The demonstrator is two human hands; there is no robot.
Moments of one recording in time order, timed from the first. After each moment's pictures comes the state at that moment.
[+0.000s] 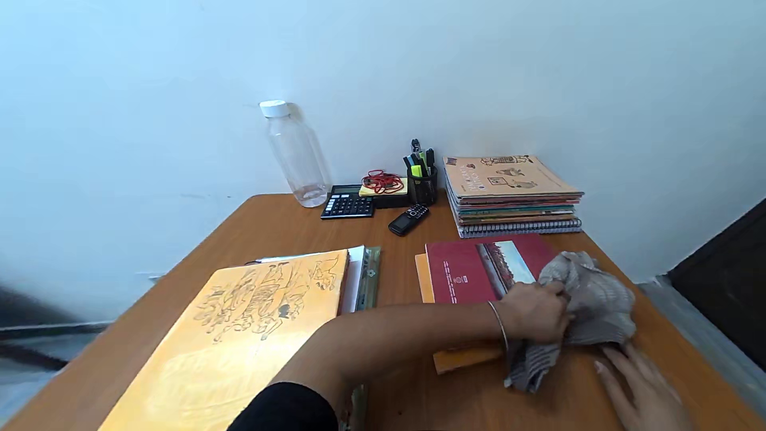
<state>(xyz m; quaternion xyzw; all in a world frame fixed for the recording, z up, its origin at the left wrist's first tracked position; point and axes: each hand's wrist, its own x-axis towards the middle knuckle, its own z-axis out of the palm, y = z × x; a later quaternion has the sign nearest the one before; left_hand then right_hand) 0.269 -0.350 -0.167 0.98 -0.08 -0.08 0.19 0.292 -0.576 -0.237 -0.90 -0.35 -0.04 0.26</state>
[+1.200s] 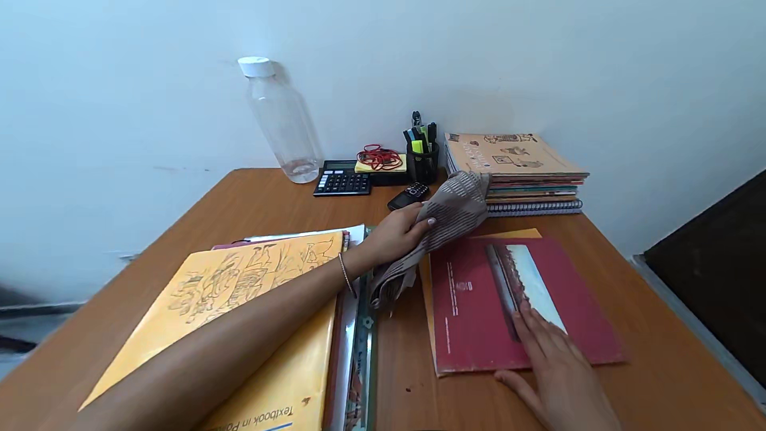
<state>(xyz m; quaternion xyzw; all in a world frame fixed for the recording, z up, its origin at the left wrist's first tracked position) 0.138 -0.170 -0.146 0.93 0.06 0.19 0.32 0.218 -0.502 -0.220 -0.83 -0.54 -0.10 0.12</state>
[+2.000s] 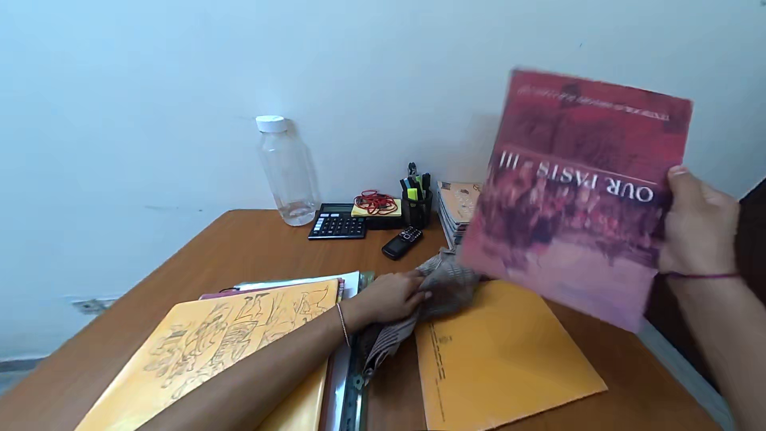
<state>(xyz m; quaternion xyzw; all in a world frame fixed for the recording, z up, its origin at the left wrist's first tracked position) 0.142 -0.169 -0.143 0.97 0.06 -0.06 0.22 0.373 -0.443 -0.008 -0.68 -0.23 -0.18 0.67</state>
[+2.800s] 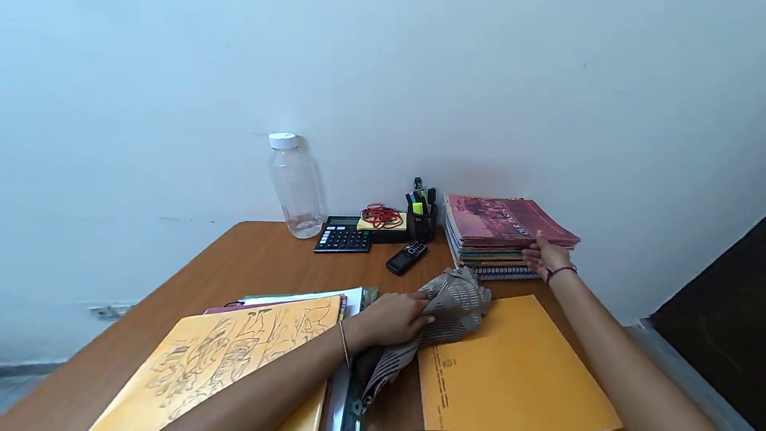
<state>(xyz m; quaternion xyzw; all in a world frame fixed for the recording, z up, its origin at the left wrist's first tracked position) 0.144 -0.172 -0.137 0.97 0.05 -0.12 0.19 0.429 -0.328 -0.121 -0.73 -0.01 0.17 0.66</state>
